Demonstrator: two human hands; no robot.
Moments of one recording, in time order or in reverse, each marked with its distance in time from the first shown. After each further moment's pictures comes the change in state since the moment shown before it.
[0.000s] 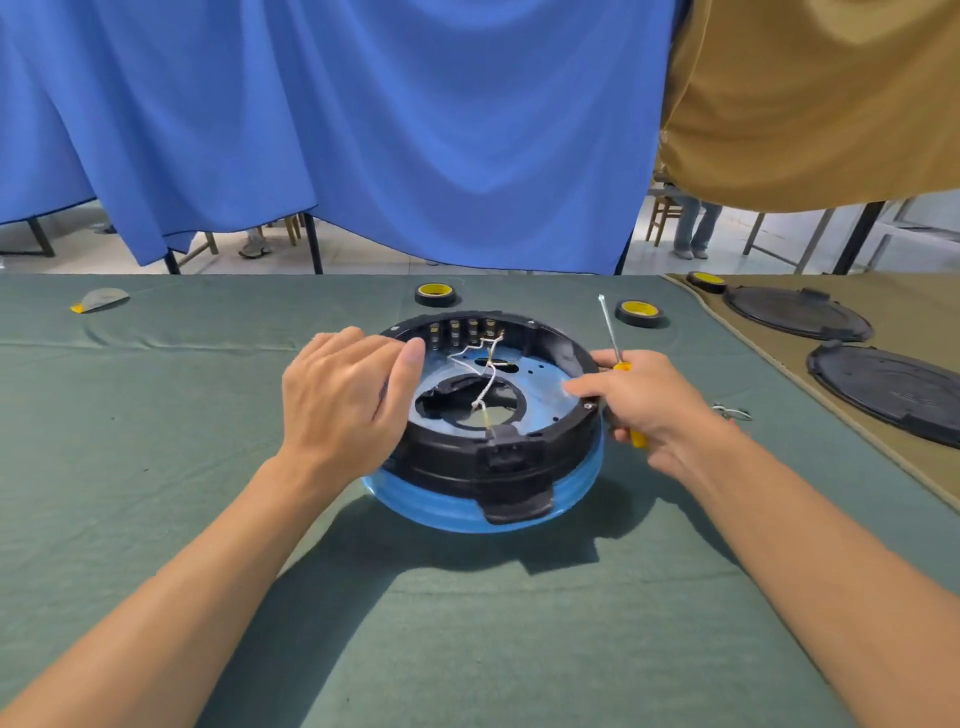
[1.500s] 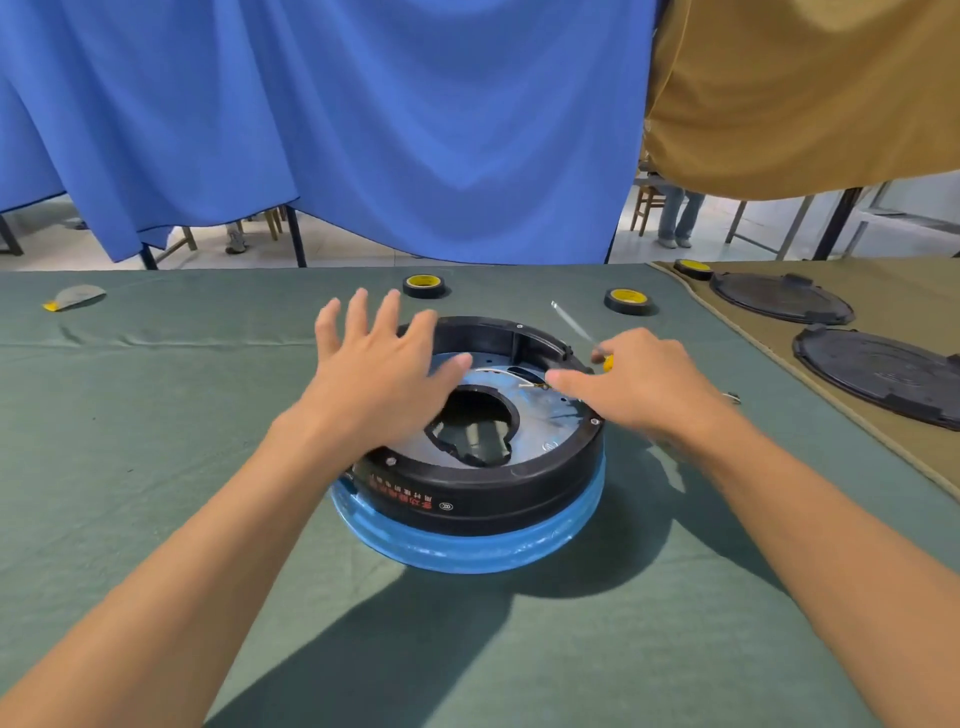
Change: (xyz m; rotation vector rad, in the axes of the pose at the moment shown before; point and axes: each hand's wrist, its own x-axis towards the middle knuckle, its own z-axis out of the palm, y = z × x) left_hand 0.027 0.020 0.009 0.243 -0.645 -0.132; right_hand 0.004 0.001 -0.007 -0.774 0.133 -0.219
